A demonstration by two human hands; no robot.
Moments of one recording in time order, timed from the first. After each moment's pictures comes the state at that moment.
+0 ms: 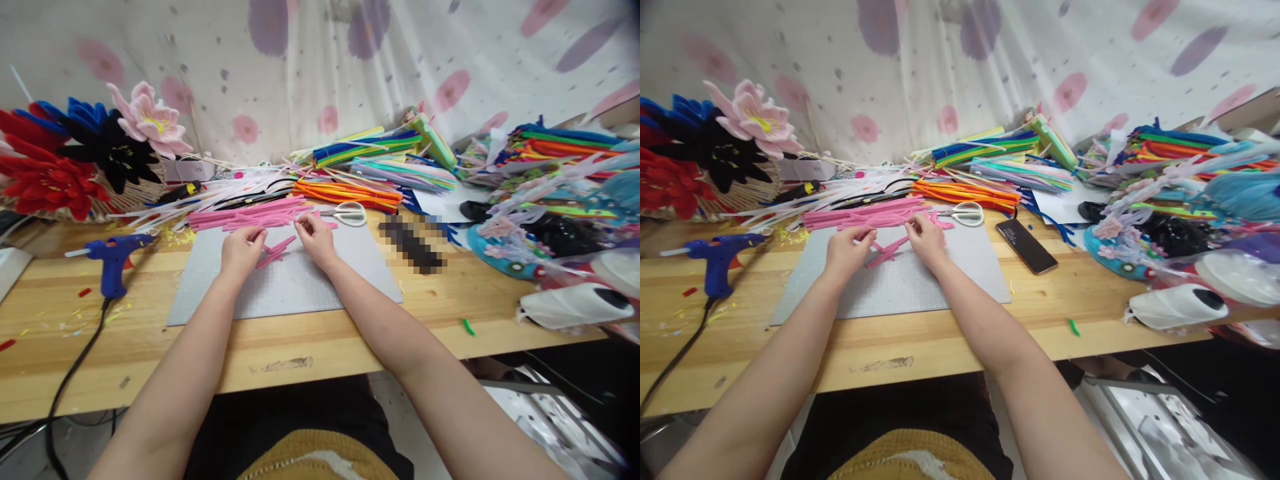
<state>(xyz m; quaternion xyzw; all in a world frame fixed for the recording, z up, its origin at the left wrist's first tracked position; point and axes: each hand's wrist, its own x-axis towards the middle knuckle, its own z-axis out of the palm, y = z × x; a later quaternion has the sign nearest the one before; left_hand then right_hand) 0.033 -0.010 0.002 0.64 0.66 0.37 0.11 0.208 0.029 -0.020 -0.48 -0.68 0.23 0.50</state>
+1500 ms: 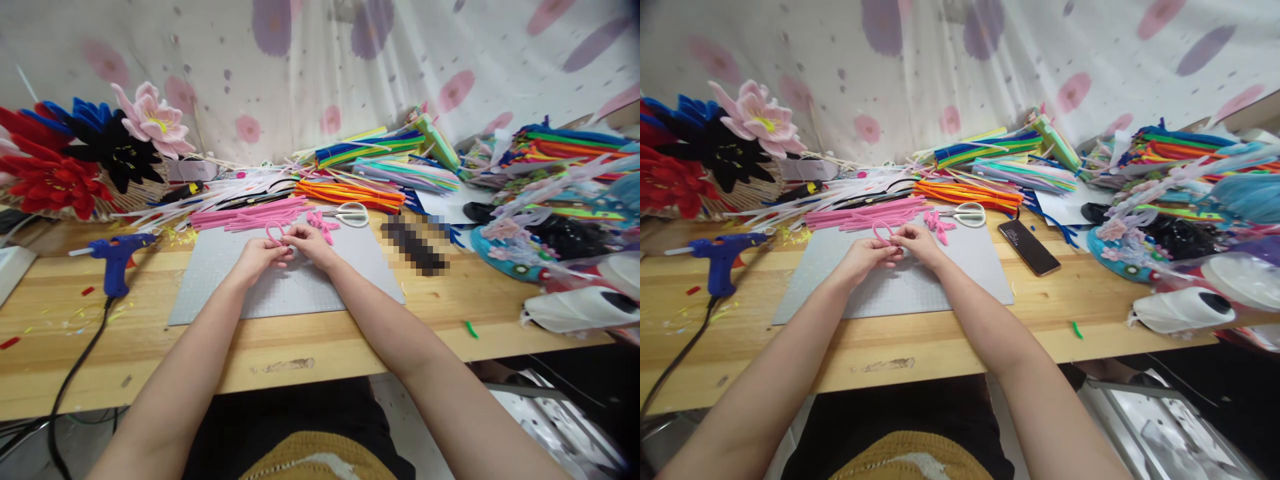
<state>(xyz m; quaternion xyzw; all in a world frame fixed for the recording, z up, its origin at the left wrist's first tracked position) 0.060 -0.020 0.008 0.44 0.54 0.41 0.59 0.200 0.024 -0.015 -0.33 -0.61 0.56 0.45</state>
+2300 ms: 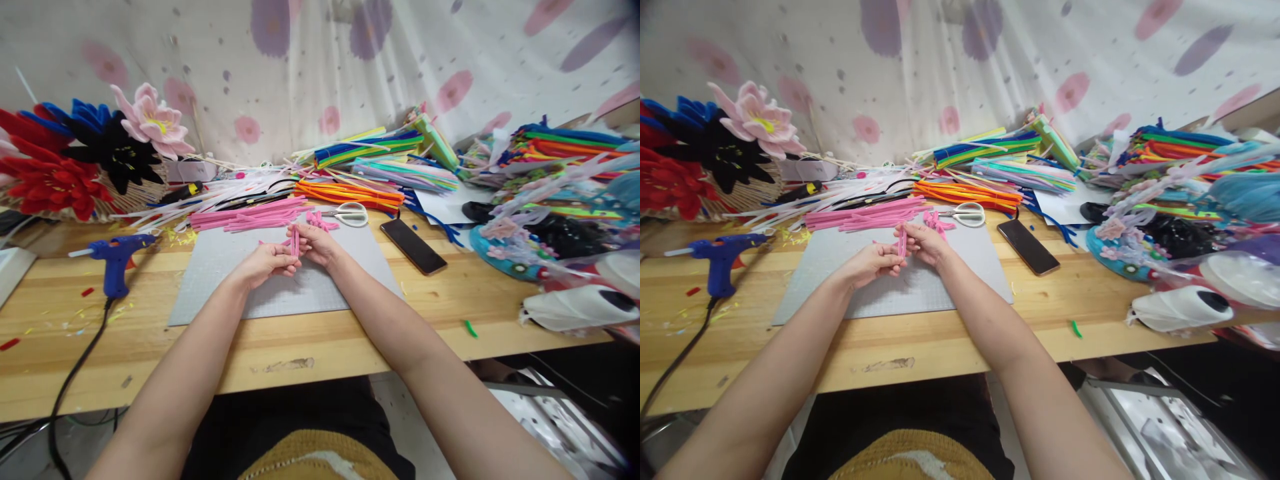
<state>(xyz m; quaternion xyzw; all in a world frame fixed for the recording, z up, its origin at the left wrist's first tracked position) 0.061 -0.022 0.007 0.47 0.46 0.31 0.69 0.209 0.029 -0.006 -0.28 -0.35 0.81 0.39</state>
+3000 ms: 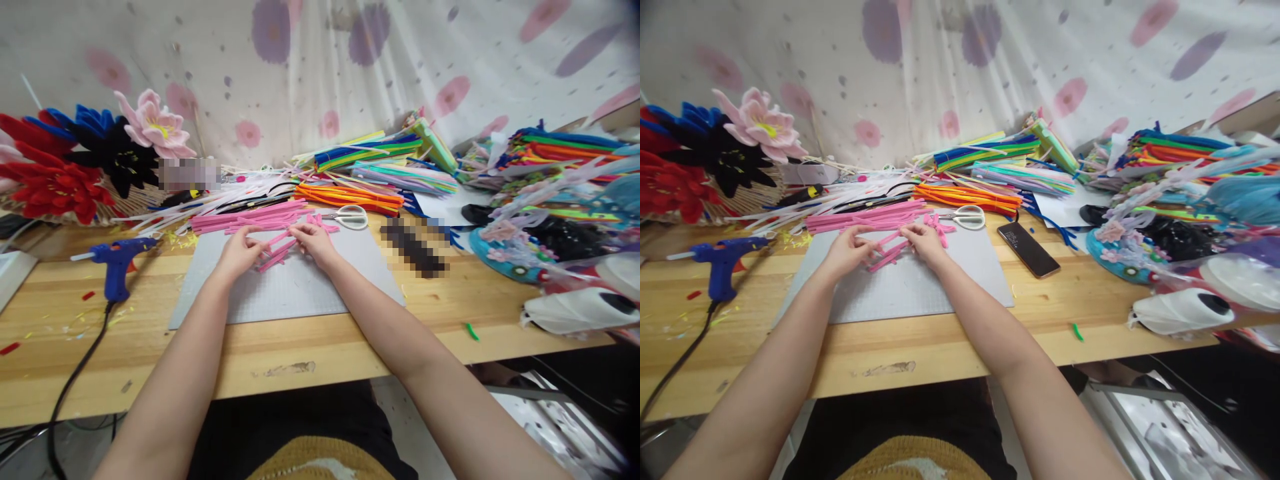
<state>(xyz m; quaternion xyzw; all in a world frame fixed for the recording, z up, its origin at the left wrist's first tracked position) 0.025 -0.010 0.010 0.58 0.62 0.37 0.38 0.201 0.036 -0.021 -0.42 -0.52 0.58 0.47</state>
